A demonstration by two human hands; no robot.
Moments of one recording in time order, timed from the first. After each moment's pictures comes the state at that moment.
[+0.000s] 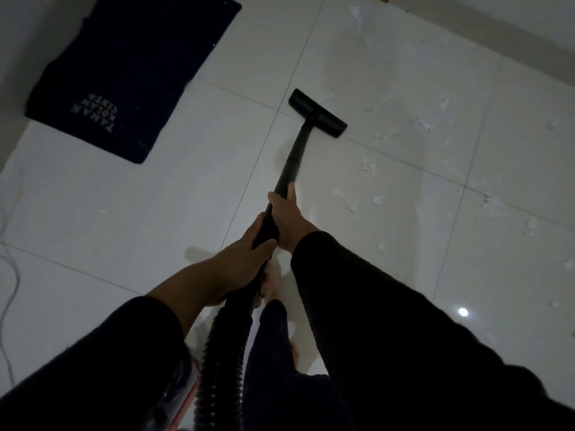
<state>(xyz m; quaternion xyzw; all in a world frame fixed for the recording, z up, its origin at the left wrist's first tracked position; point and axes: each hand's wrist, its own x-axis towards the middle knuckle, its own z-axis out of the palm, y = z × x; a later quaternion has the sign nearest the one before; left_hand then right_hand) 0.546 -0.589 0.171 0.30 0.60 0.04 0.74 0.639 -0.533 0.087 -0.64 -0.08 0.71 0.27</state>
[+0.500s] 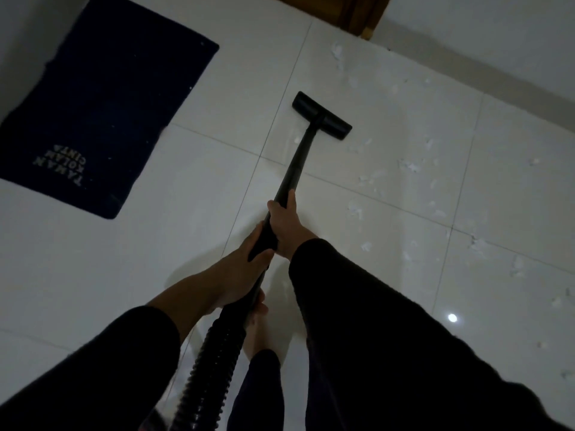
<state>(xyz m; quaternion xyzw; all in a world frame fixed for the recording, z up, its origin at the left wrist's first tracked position) 0.574 -0.419 0.155 0.35 0.58 0.02 0.73 0.669 -0.365 0.057 -0.67 -0.05 0.69 0.29</state>
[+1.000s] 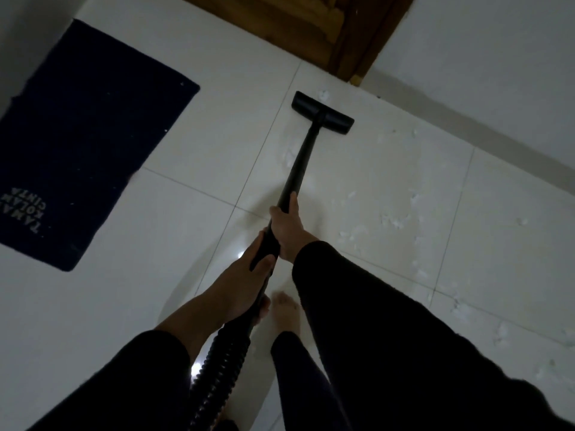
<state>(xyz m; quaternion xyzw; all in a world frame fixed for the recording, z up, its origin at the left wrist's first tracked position) 0.667 -0.252 0.129 0.30 0.61 0.11 0.72 0.759 -0.178 0.036 -0.69 -0.11 0.67 0.25</state>
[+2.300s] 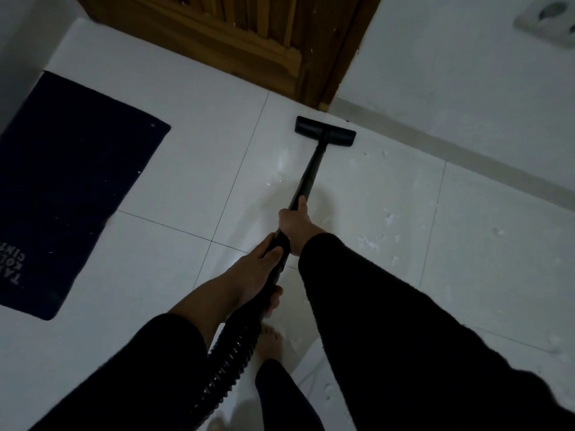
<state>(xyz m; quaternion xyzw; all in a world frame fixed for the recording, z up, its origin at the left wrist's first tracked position) 0.755 -0.145 0.172 0.18 0.58 0.08 0.79 0.855 -0.076 0.093 -0.74 -0.15 0.63 0.17</state>
